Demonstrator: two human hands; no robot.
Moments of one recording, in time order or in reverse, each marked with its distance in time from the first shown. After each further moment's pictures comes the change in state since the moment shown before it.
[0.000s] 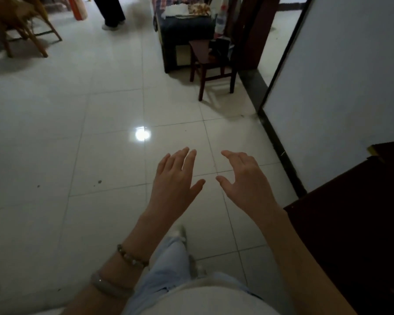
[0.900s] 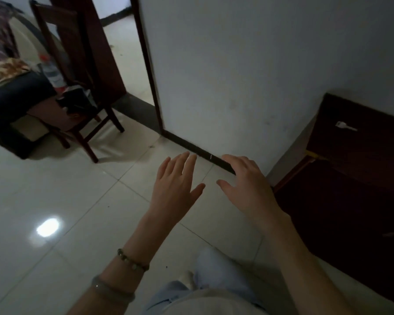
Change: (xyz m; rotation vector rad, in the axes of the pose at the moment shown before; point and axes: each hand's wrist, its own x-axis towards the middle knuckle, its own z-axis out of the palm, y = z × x) left_hand 0.375 0.039 0.064 -0.110 -0.175 0.809; right_hand 0.211 0.132 -0.030 -0.036 0.369 0.725
